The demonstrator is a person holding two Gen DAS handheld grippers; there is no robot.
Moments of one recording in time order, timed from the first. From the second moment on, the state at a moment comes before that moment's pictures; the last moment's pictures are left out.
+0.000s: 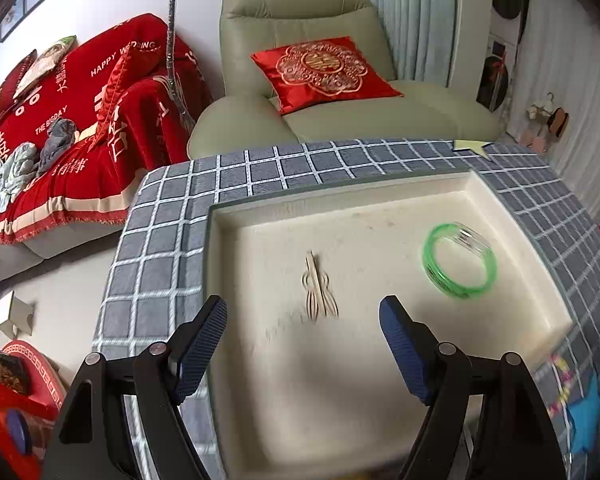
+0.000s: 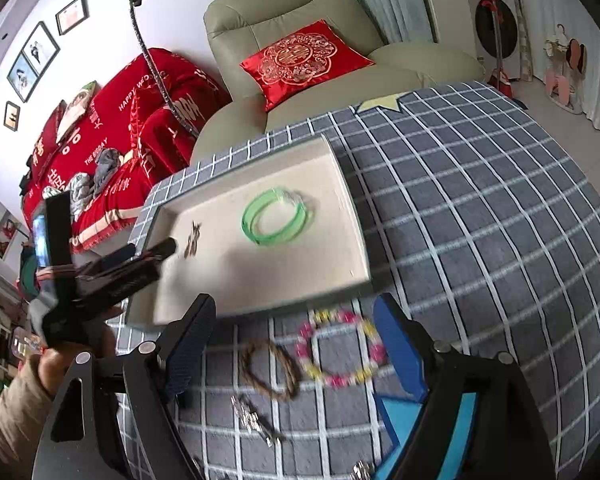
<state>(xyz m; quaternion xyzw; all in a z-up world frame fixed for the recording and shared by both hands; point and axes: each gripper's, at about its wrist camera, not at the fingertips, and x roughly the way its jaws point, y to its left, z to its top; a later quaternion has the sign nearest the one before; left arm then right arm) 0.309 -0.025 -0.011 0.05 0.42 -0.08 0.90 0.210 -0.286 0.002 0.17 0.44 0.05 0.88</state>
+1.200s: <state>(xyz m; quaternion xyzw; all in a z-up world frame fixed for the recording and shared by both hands) 0.226 0.026 -0.060 0.01 0.48 -0.09 0.87 0.117 -0.285 -0.063 0.10 0.51 -0.02 0.85</state>
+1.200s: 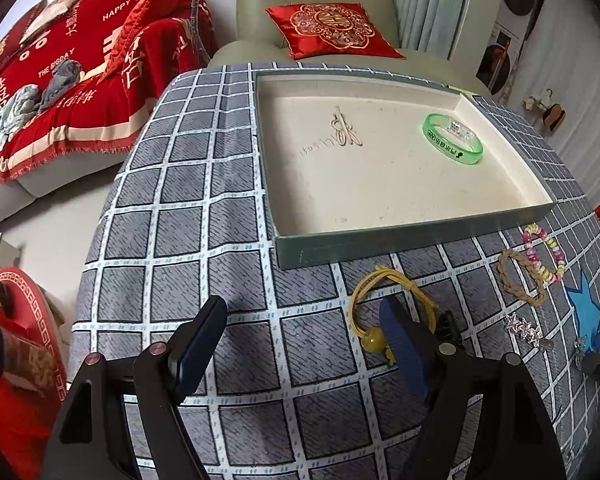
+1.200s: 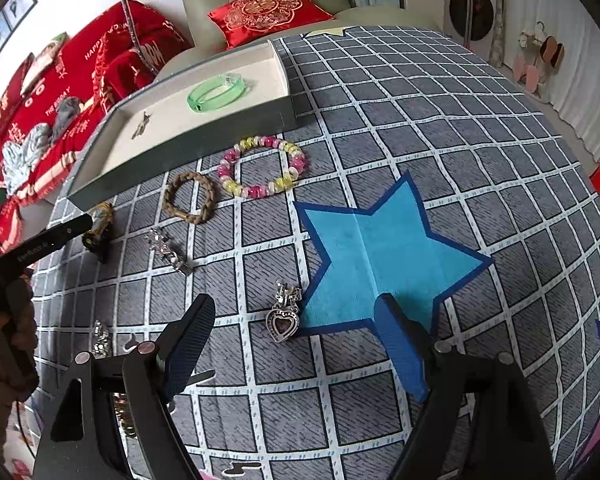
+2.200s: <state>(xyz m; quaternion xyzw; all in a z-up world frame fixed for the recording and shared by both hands) 0.203 0.003 -0.054 0.03 0.47 -0.15 0.87 0.116 -0.252 -0.062 0.01 0.51 -0.04 0.86</state>
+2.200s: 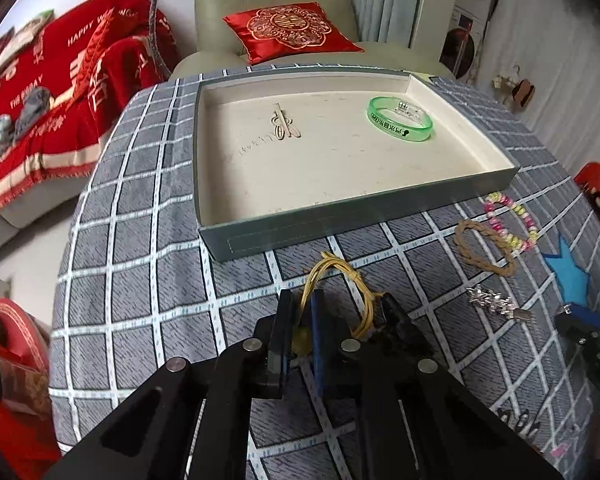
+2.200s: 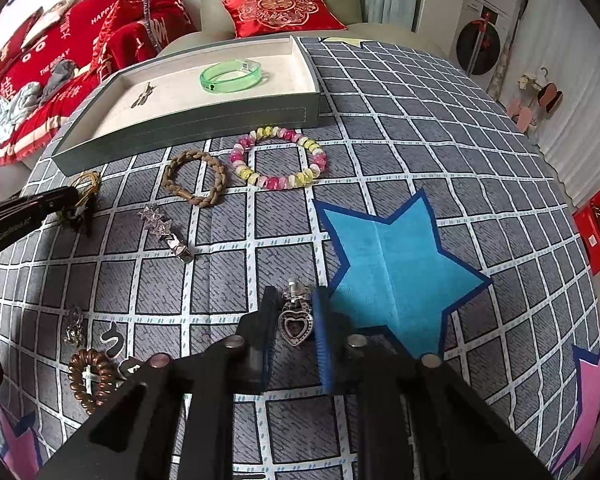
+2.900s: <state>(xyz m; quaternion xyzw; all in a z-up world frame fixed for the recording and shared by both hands) 0.180 0.029 -0.003 -0.04 0.43 -0.18 0.89 0.115 -0.266 -0.015 0.10 0.46 0.02 0.88</state>
